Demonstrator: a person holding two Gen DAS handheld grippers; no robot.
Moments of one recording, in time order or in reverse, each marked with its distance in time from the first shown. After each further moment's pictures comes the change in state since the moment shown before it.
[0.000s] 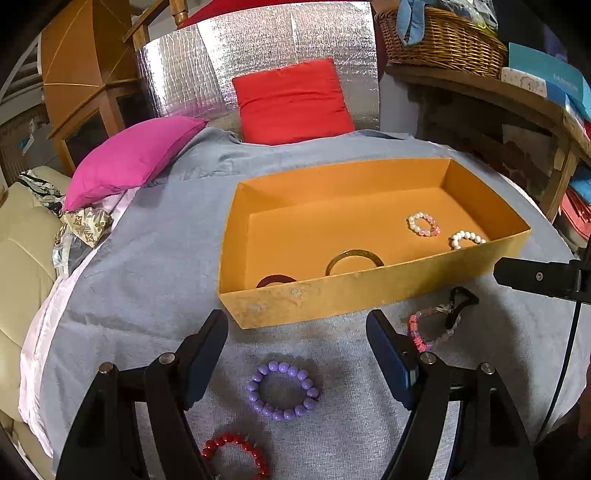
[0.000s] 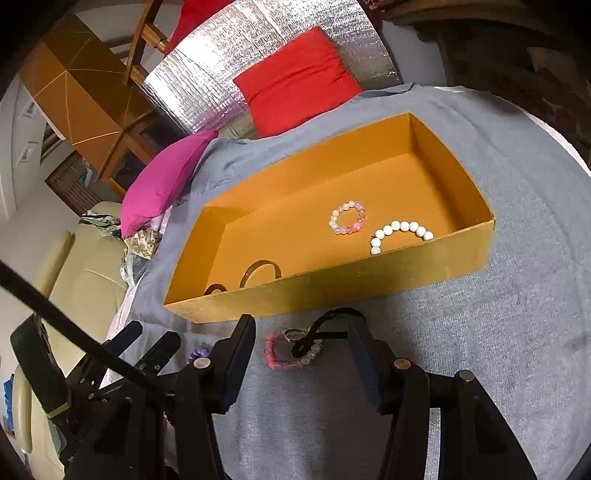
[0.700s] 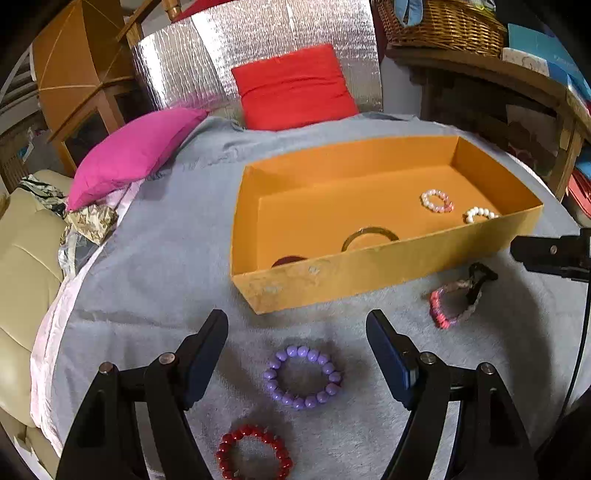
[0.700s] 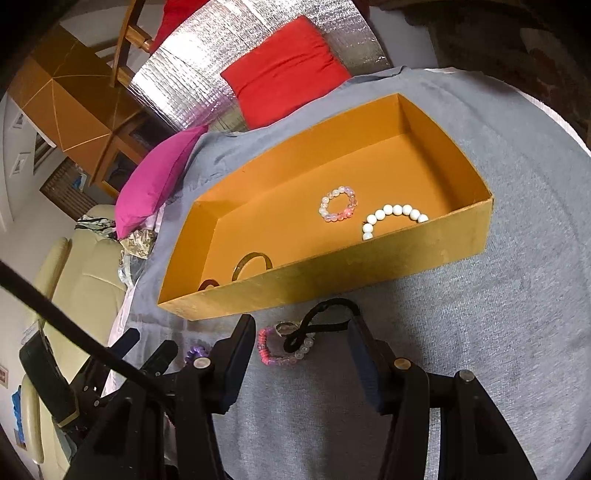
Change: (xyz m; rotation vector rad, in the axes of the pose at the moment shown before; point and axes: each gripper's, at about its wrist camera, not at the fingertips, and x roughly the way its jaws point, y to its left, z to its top) left arm 0.010 0.010 -0.010 0.037 0.059 0.029; right arm 0.009 -0.010 -0.002 0.054 0.041 0.000
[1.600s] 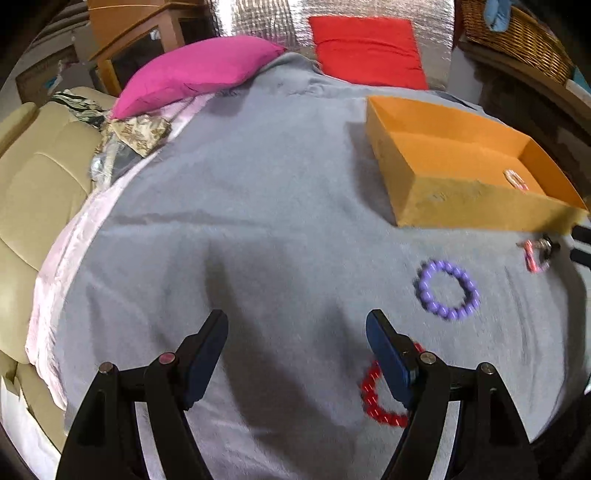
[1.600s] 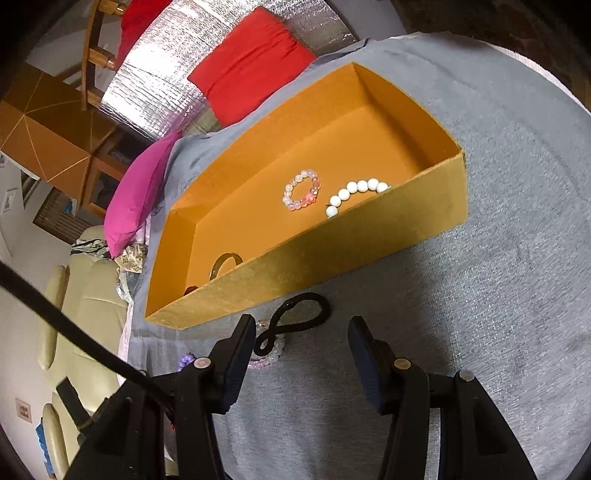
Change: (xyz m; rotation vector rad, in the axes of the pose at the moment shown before) left arm 0.003 0.118 -0.072 -0.182 0.161 0.027; right arm 0.014 -0.032 -0.001 0.138 0.049 0.015
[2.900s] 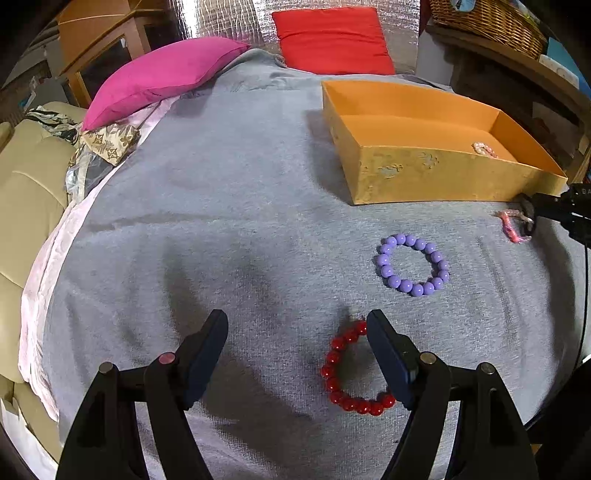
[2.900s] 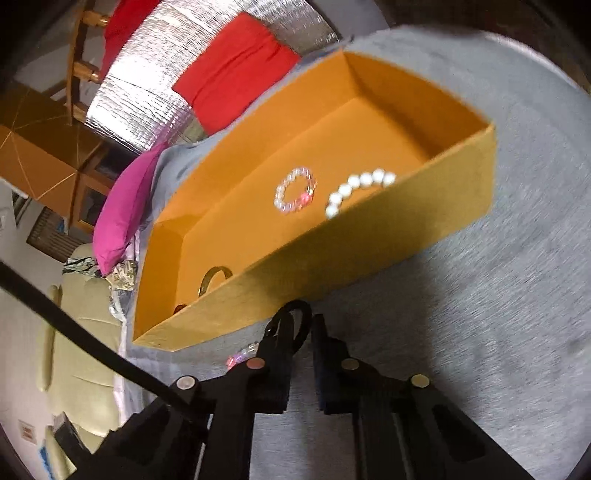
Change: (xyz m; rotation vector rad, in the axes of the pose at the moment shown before) left arm 0.004 -0.021 -0.006 0.083 0.011 -0.058; right arm 0.026 0.004 0.004 0.045 -0.052 -0.039
